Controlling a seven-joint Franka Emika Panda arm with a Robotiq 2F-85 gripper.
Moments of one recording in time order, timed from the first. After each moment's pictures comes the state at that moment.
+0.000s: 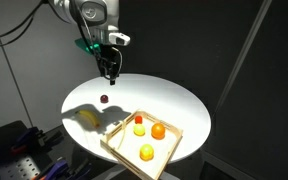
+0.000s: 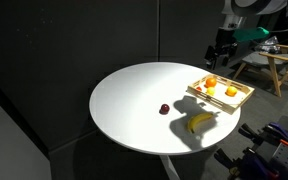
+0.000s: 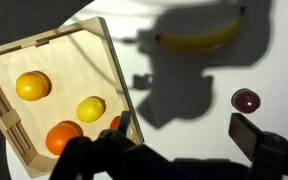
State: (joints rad) arm -0.05 -0.15 -0.07 -2.41 0.02 2.27 0.12
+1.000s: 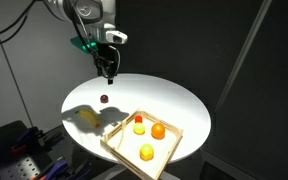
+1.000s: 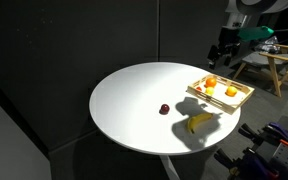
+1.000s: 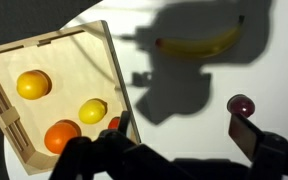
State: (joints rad) arm -0.05 -0.20 -0.07 -2.45 0.02 2.27 0.09
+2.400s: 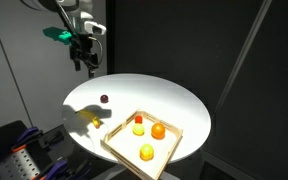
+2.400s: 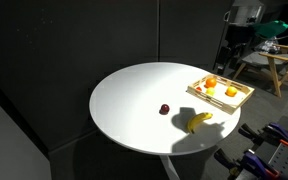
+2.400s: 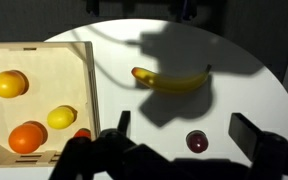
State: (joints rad) arm 0.03 -0.39 -0.02 -2.57 0.03 2.16 0.00
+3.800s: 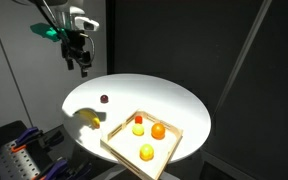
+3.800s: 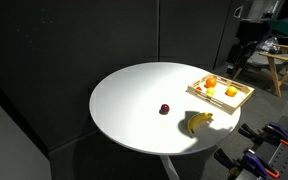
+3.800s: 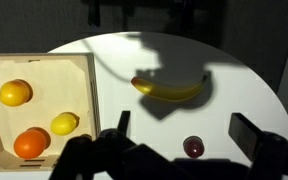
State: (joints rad) arm 0.03 -0.52 -0.02 -2.64 0.03 2.12 0.00
